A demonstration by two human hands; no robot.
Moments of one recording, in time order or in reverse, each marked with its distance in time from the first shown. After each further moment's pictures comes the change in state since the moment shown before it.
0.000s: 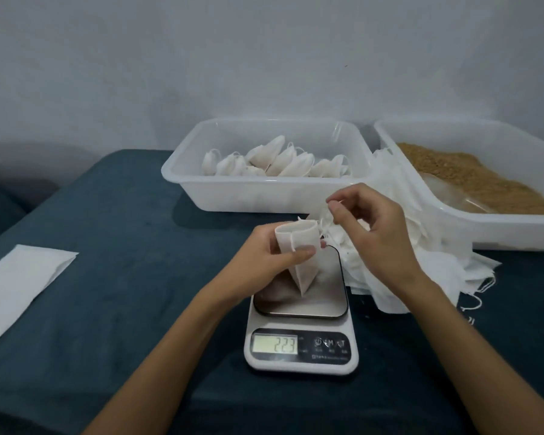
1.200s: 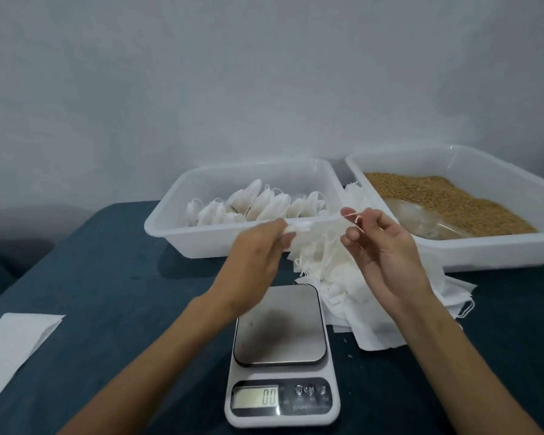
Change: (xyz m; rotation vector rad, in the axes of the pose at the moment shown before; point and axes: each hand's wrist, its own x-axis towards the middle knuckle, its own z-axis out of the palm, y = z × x) left_hand 0.045 0.044 0.008 0.785 0.208 0.412; right_hand 0.012 0.010 -0.037 1.010 0.212 0.337
